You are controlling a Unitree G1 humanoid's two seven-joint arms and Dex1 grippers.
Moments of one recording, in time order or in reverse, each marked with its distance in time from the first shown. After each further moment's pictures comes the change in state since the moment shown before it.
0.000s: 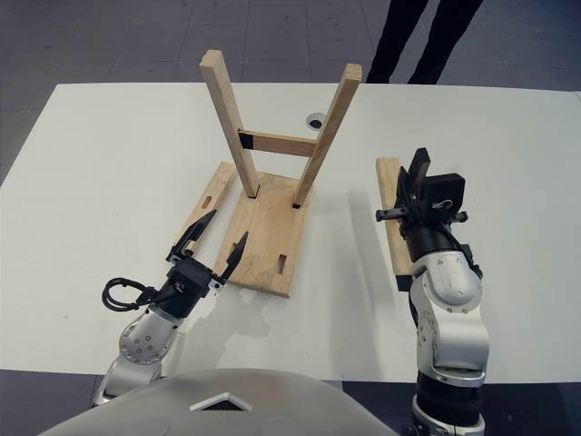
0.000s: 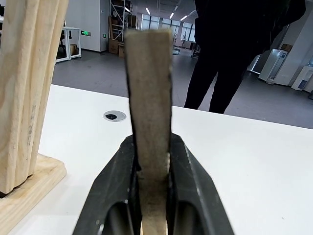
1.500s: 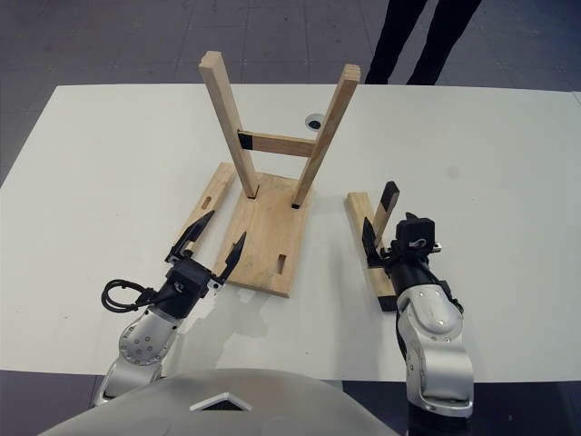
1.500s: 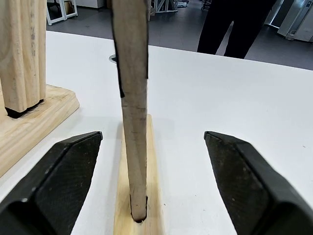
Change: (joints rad) left arm 0.005 -0.005 0.008 0.008 0.000 0.001 0.000; right arm 0.196 0.055 0.045 -0.035 -0.036 0.044 0.026
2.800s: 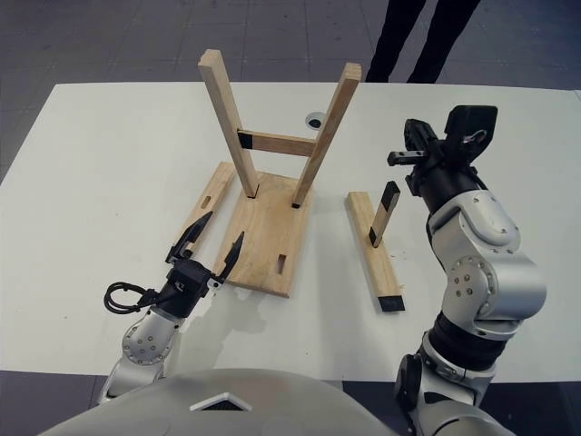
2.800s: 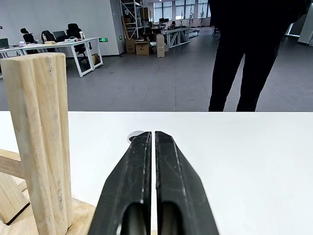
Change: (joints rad) left arm 0.004 -0.012 0.000 0.036 0.003 -0.012 0.025; right arm -0.587 -0.088 -0.242 0.006 0.332 0.462 -0.037
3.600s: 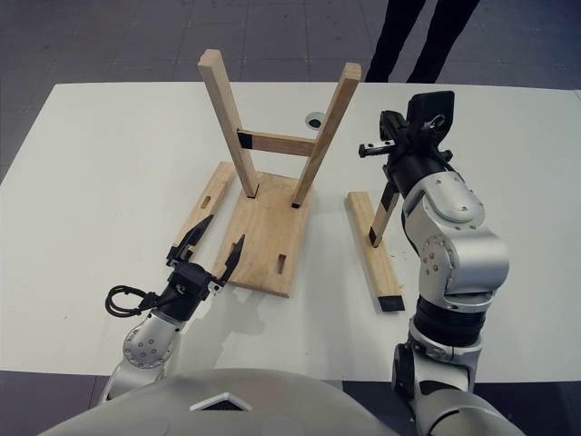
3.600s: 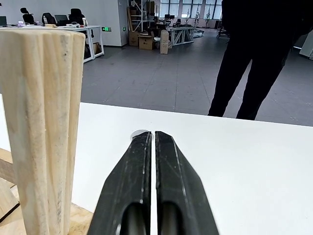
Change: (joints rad) left arm 0.016 0.000 -0.005 -0.001 0.001 0.000 0.007; right arm -0.075 0.010 0.187 0.123 -0.137 -0.073 -0.026
